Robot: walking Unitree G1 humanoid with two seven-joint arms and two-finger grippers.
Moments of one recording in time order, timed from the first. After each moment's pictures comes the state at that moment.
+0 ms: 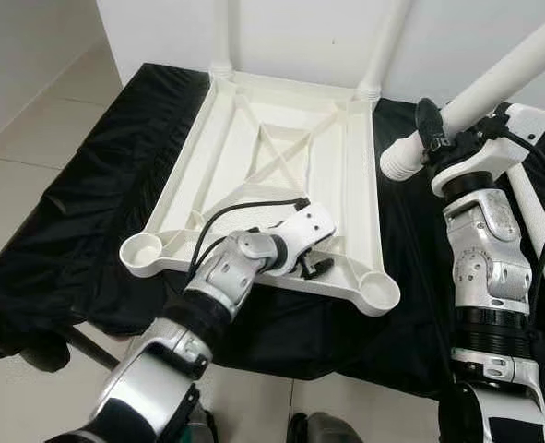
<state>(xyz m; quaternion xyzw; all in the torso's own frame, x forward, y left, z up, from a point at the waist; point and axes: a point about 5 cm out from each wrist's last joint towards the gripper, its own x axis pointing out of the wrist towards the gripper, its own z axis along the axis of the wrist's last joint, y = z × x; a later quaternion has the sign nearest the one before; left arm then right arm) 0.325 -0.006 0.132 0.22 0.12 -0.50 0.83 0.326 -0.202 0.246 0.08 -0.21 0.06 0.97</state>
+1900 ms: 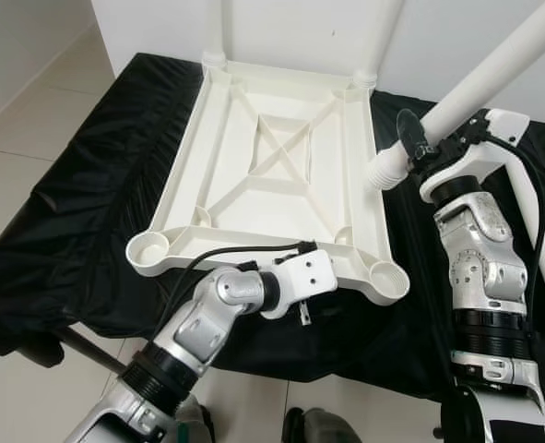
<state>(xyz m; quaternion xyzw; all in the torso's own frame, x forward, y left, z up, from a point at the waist) 0.265 0.010 0.123 0.26 0.06 -0.60 0.76 0.327 -0.197 0.239 0.07 -0.18 0.09 0.98</state>
